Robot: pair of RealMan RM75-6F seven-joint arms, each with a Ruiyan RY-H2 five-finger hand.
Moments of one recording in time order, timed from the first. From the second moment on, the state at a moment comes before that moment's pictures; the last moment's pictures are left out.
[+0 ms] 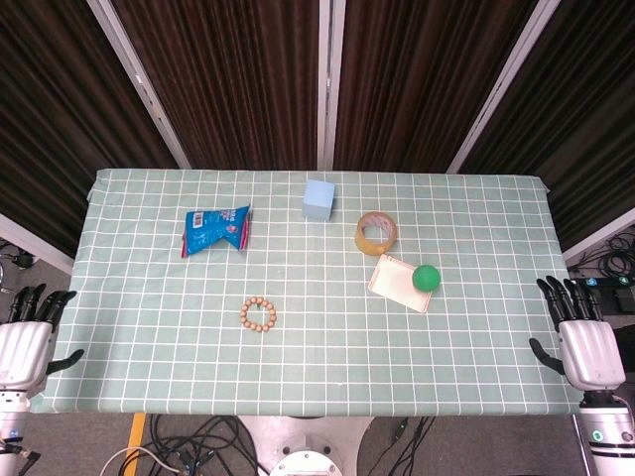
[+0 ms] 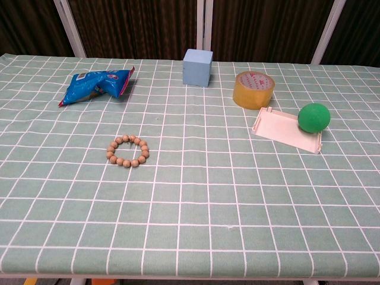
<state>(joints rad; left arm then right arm) -0.09 -1.17 -0.04 -1.56 1.46 1.47 0.14 0.11 -1.11 0.07 -1.63 -1.50 1.45 -0.10</state>
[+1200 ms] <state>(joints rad) -0.59 -1.33 -0.04 -1.39 1.89 1.14 -0.04 0.09 -1.04 0.09 -1.68 -1.51 1.51 -0.07</state>
